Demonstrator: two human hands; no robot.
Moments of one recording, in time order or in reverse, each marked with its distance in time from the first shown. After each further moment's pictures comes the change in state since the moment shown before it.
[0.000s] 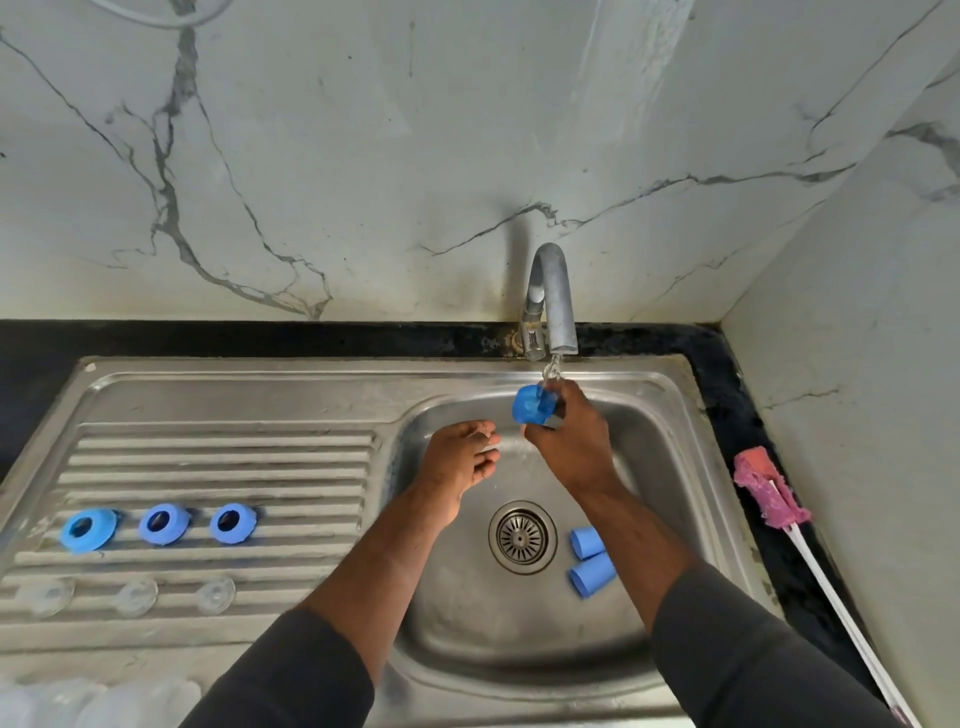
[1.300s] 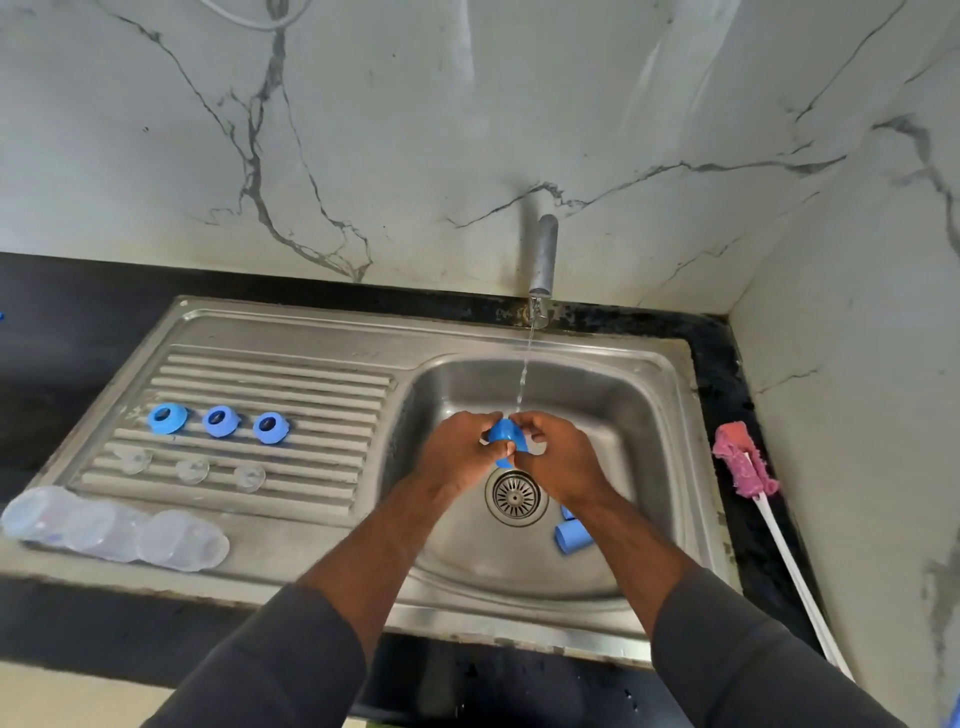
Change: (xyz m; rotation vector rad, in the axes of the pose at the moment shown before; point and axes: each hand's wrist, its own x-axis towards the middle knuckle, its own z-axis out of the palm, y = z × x) left_hand -0.083 -0.041 0.012 0.930 0.084 0.415; right_hand -0.076 0.042 -0.035 -0.041 -0.404 -0.126
